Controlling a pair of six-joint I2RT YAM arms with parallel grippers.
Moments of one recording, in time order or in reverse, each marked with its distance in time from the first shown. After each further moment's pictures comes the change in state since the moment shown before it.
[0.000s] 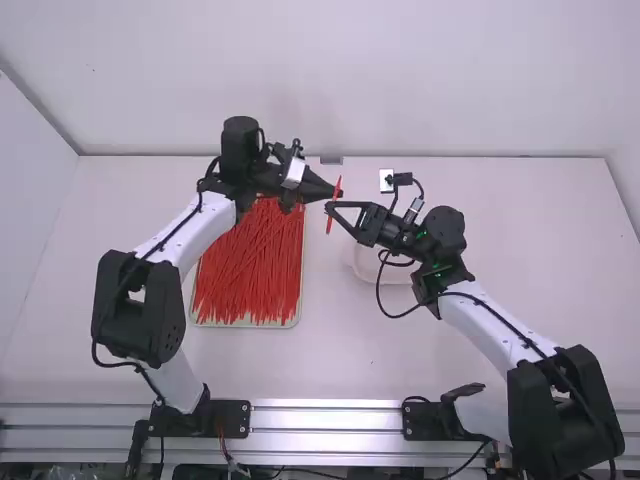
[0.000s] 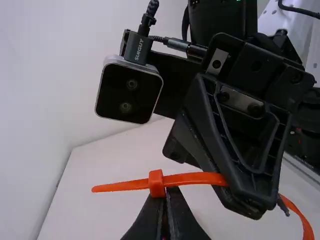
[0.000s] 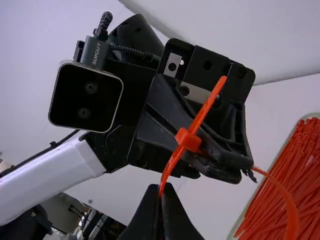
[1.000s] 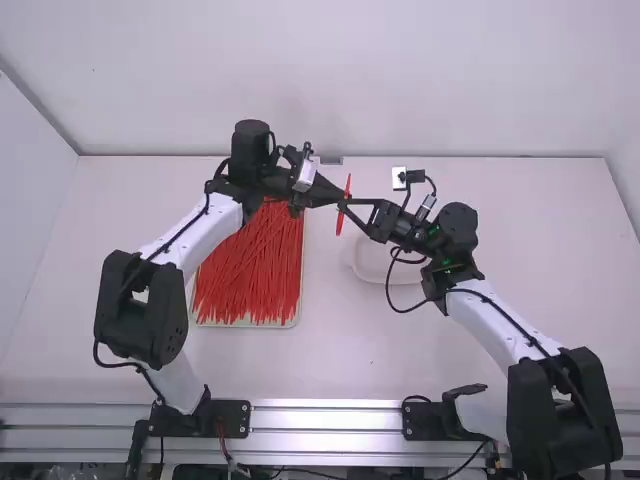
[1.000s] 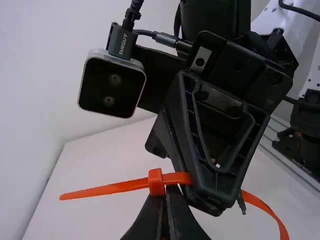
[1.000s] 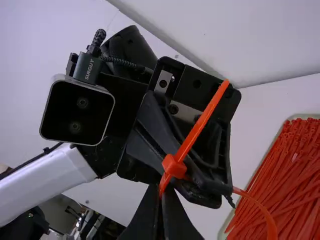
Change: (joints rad) left arm -0.039 0.000 0.000 -0.047 -0.048 0.001; right arm -0.085 0.000 0.000 -0.008 -0.071 0.000
